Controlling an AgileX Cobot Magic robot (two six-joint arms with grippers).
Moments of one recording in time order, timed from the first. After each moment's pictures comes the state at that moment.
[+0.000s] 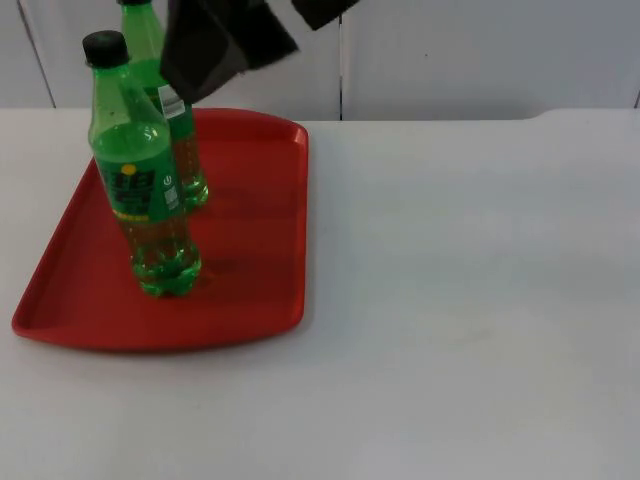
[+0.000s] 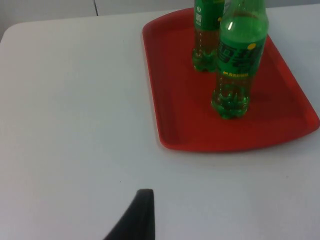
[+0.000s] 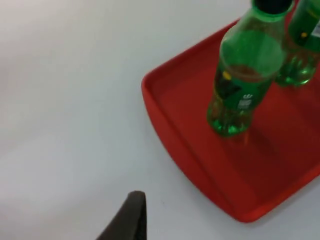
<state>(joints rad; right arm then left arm) 0.89 1.66 -1.45 0.14 0.65 -0.21 -0.06 0.00 -0.50 -0.06 1.08 0.05</state>
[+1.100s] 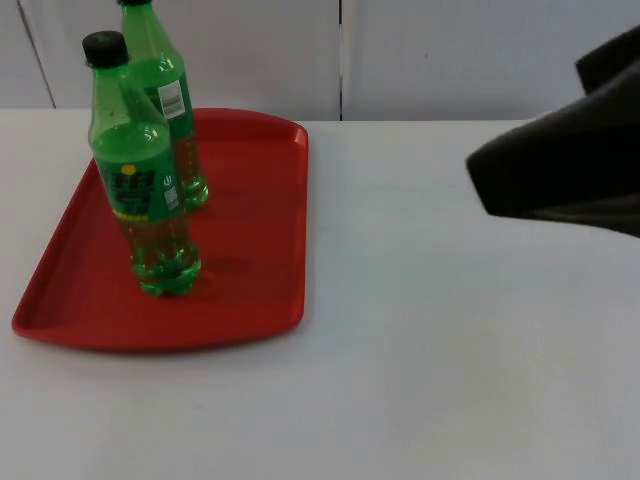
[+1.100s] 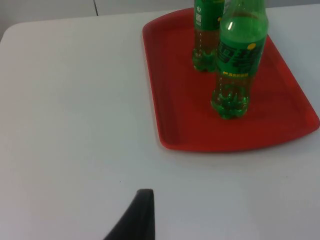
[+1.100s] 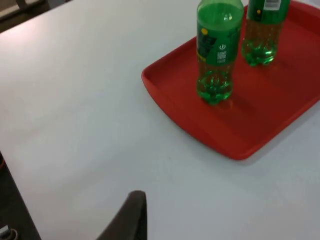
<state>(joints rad) 0.89 1.01 -0.75 0.14 0.39 -0.14 -0.06 0.00 -0.50 -0.06 1.08 0.05</state>
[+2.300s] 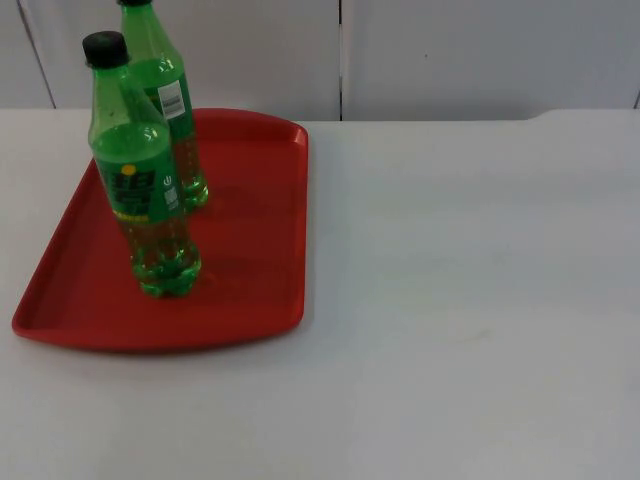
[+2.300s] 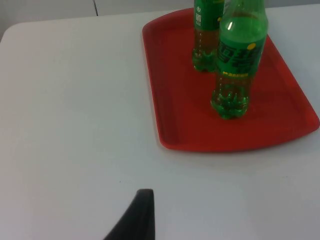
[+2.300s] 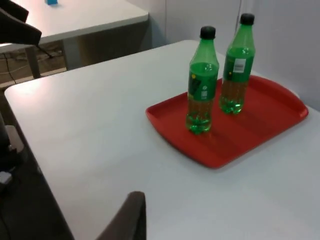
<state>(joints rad) 0.89 0.13 -0.63 0.06 0.88 -0.13 -0.06 0.00 -0.50 -0.06 1.08 0.05</state>
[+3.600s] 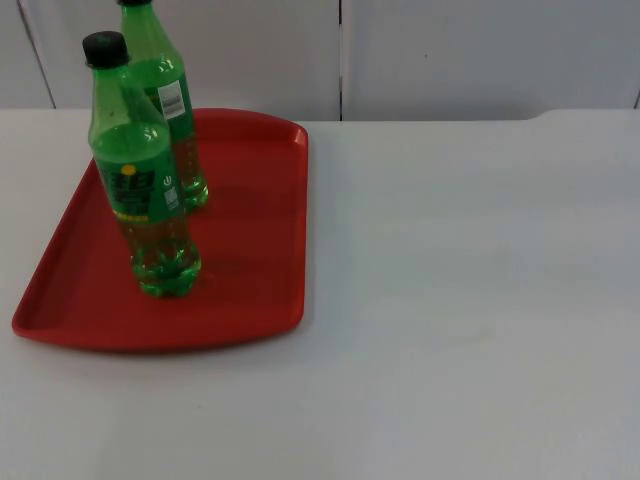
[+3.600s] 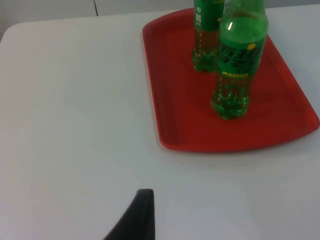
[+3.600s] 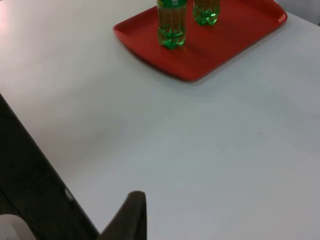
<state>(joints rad) 0.89 0.00 -0.51 -0.05 1.08 0.00 -0.06 0.00 -0.50 -0.06 1.08 0.05</state>
